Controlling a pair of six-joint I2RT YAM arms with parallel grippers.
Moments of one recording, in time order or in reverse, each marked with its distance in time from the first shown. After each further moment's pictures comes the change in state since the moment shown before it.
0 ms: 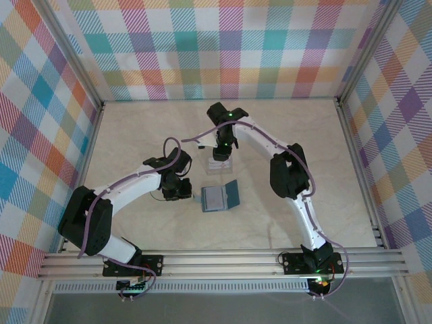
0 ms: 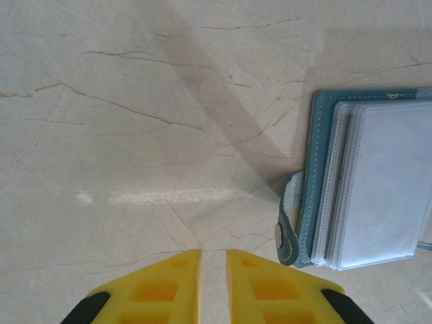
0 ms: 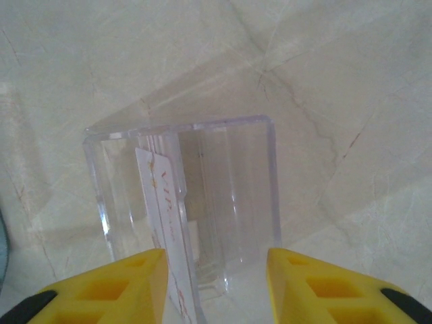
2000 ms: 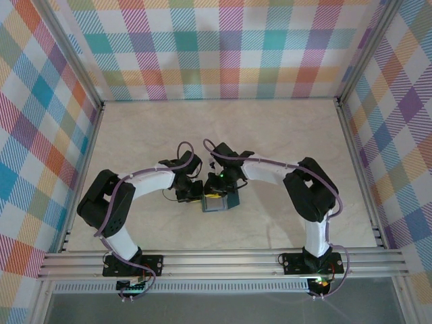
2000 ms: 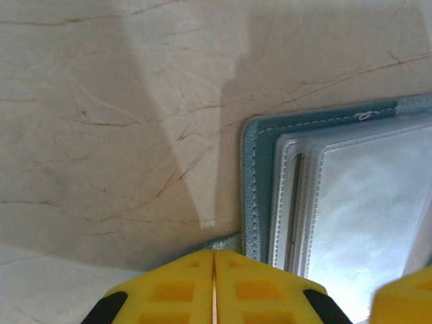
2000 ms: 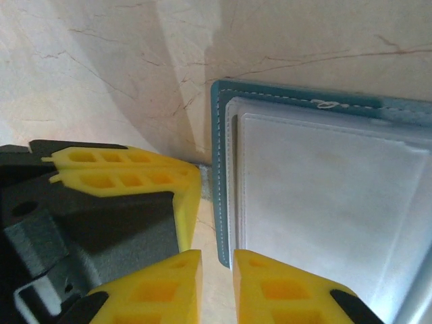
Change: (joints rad) left arm -0.043 0.197 0.000 0.209 0.133 -0.014; right arm 0.156 -0.381 -0.853 0.563 -0.404 1.693
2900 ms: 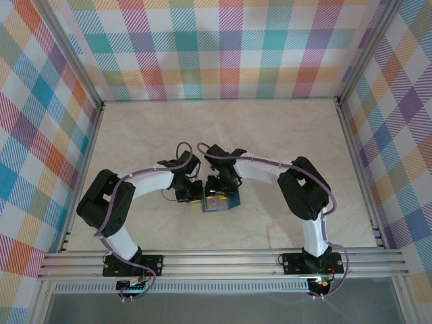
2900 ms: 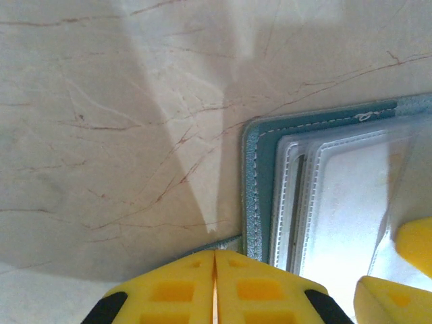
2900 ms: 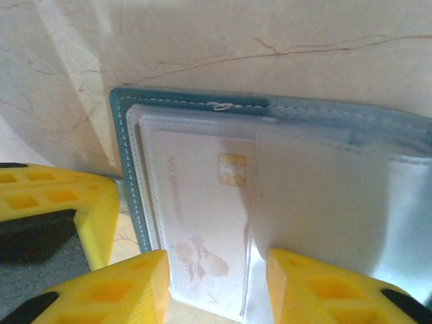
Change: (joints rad) left arm 0.017 0.002 -0.016 0.023 0.032 0.011; right arm 0.042 0.048 0.119 -0.239 0.233 -0.033
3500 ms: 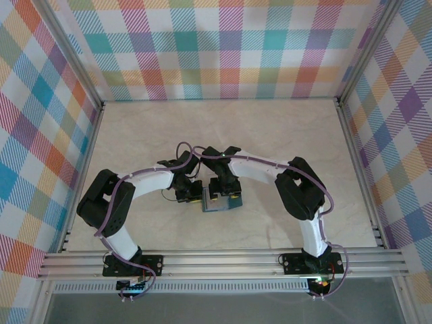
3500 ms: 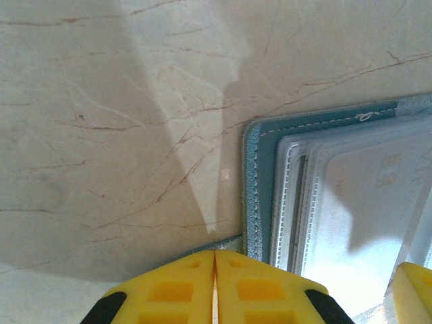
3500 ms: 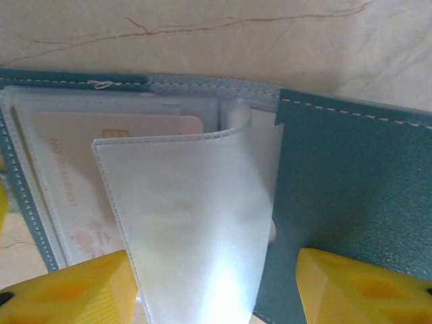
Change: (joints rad) left arm 0.001 0.000 0.000 0.000 0.001 0.000; right arm 0.028 0.031 0.089 -0.217 0.202 -0.042
